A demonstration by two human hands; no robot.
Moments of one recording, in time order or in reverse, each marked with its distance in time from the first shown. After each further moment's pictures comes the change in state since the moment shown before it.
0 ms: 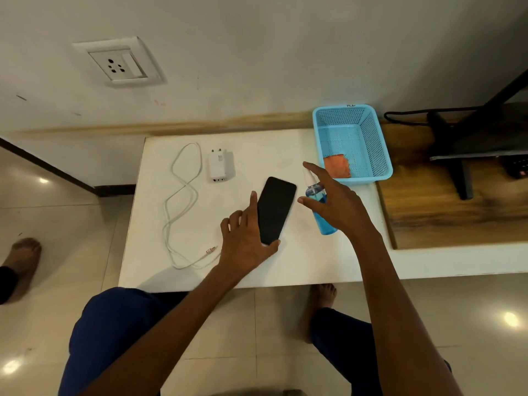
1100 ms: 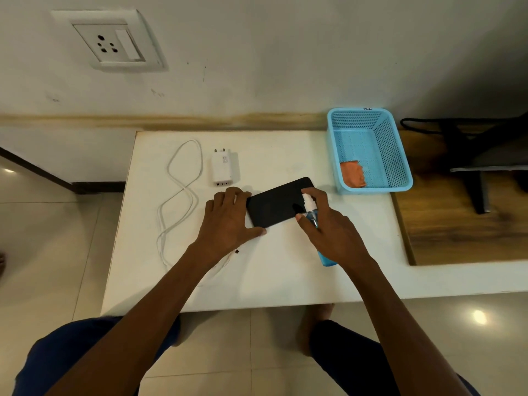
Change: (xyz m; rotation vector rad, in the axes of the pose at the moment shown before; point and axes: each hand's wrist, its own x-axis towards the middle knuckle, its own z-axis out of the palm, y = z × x) left_hand 0.061 -0.050 -0.036 0.084 -0.021 0.115; right_hand -0.012 -0.018 0.045 -0.066 -0.063 0.039
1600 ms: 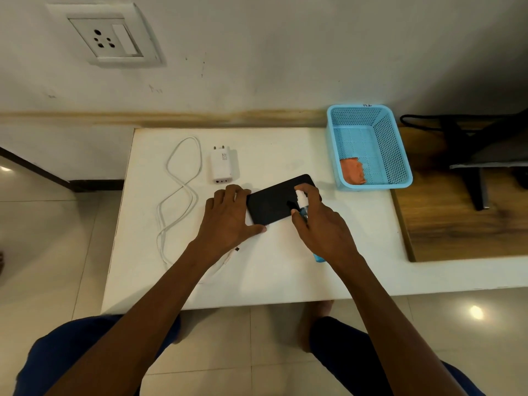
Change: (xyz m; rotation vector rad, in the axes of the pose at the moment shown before) left_hand -0.001 0.002 -0.001 -0.011 -0.020 0.001; right_hand 0.004 -0.020 0.012 -0.081 0.060 0.003
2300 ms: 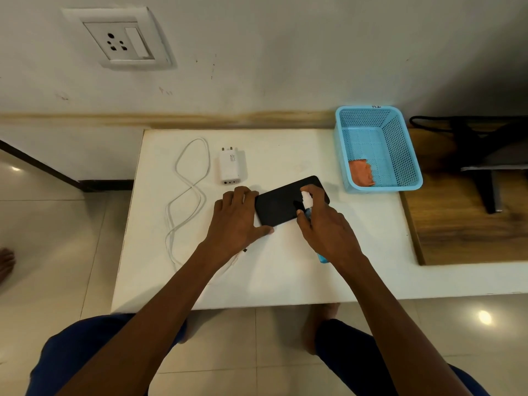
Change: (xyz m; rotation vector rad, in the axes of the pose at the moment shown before) left_hand -0.001 0.002 -0.001 0.007 -0.007 0.005; right_hand 0.005 -0.006 0.007 -0.007 -0.011 0.037
